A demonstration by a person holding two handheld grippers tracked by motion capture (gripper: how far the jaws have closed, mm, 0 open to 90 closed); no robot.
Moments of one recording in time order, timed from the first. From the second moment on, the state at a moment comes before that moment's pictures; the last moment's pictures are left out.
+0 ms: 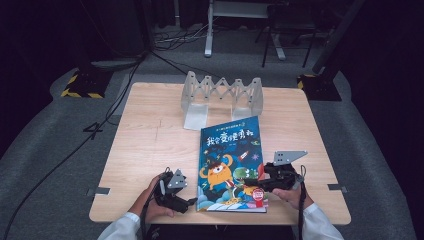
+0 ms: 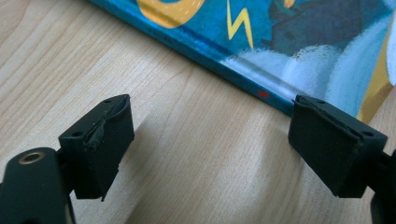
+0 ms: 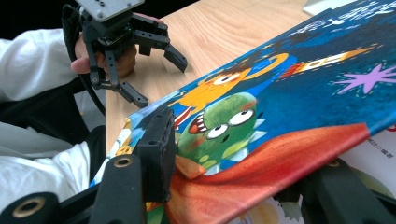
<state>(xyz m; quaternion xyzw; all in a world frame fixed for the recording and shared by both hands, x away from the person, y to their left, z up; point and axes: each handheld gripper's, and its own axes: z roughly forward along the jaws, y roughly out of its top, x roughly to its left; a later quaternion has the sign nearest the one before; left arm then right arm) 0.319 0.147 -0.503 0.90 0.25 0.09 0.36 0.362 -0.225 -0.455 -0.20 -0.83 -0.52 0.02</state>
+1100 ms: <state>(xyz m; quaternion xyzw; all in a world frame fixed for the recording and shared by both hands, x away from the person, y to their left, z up) 0.364 0.108 -0.495 0.87 0.24 -0.06 0.43 0.333 -0.230 -0.445 -0.13 -0.82 -0.55 -0.08</state>
